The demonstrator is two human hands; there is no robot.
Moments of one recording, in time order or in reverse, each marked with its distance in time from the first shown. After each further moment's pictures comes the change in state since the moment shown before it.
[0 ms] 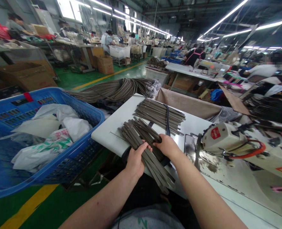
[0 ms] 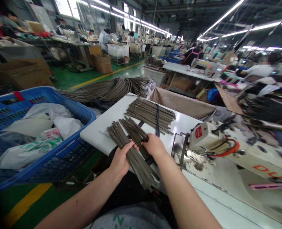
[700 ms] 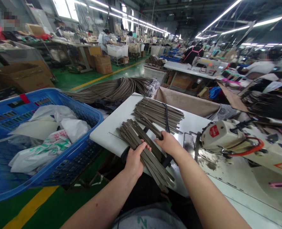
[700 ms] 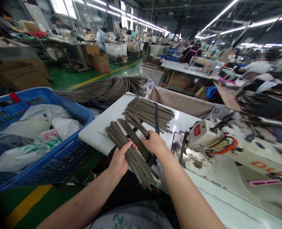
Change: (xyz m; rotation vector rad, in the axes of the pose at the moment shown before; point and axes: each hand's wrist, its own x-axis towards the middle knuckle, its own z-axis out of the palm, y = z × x) left_hand 0.003 -0.001 -0.005 0.006 -0.037 0.011; right_hand -0.005 0.000 -0.014 -0.009 -0.031 0.025
